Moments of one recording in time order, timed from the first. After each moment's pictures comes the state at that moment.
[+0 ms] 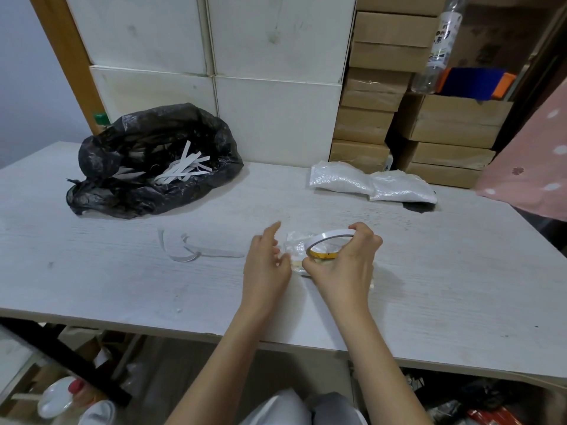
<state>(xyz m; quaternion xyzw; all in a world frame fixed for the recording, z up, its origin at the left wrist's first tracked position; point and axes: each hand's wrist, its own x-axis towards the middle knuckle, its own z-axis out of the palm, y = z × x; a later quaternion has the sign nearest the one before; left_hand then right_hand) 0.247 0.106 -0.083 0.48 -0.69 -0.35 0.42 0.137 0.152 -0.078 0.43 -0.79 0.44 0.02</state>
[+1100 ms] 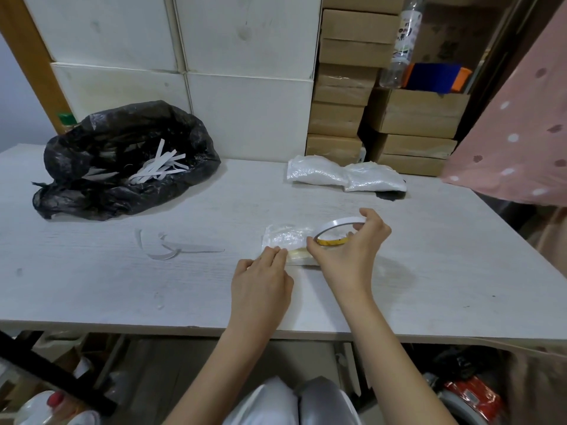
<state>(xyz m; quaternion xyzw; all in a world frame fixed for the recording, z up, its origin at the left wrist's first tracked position) 0.242 0.142 -0.103 0.43 -0.84 0.05 0.33 0.111 0.170 -0.069 0.39 -0.73 0.57 0.02</state>
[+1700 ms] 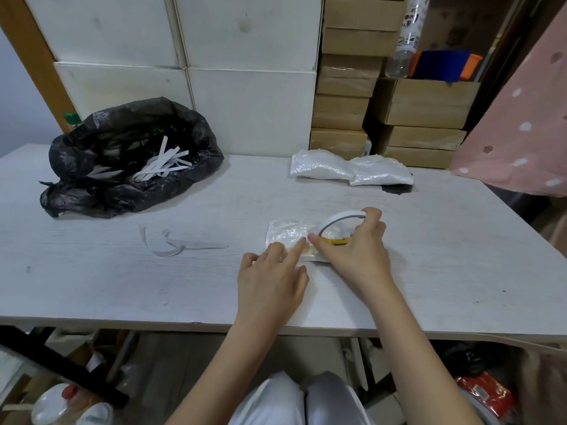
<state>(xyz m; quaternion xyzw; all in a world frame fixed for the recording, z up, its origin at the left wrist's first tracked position) 0.239 0.148 -0.097 0.42 -0.85 0.07 0.32 0.095 0.179 -0.058 0.40 -0.82 0.41 -0.10</state>
